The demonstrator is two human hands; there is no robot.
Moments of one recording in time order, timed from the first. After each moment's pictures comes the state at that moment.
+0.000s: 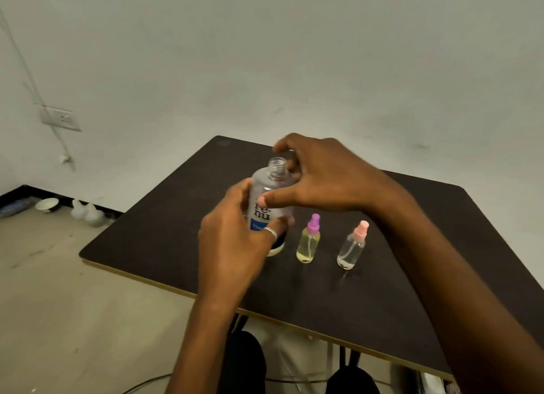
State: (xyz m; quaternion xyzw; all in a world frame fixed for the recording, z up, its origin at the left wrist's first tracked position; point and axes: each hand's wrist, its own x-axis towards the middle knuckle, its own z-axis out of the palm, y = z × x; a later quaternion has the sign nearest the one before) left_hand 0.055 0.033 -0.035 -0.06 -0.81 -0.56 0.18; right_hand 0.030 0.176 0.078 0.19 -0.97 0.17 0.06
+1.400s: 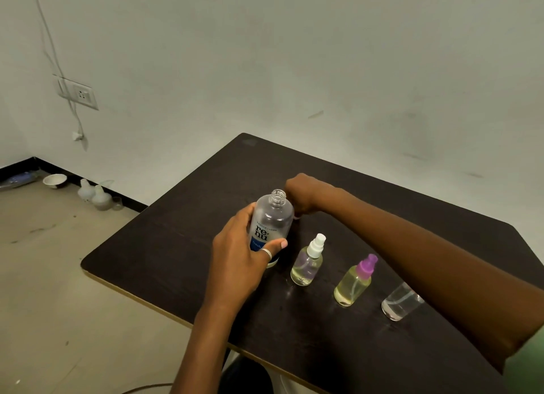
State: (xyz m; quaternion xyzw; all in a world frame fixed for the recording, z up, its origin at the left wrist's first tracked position) left_hand -0.054 -0.013 -0.134 -0.04 -0.78 -0.61 0.16; right_hand -0.205 0.139 -0.055 0.23 -0.96 -0.14 -0.10
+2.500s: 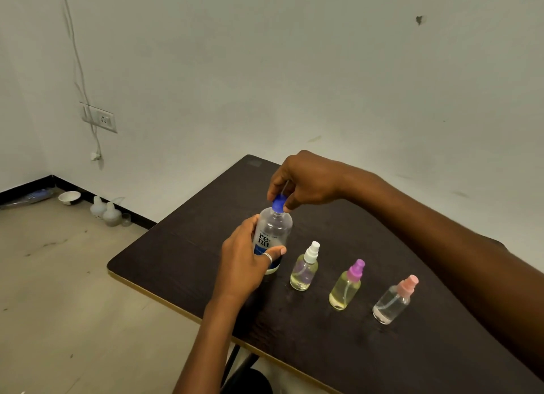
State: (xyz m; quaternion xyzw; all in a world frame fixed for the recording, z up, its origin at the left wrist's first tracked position) left_hand -0.047 -0.016 -0.121 -0.04 -0.78 -0.61 0.14; right_hand -0.103 0.109 0.070 0.35 -0.93 0.01 -0.07
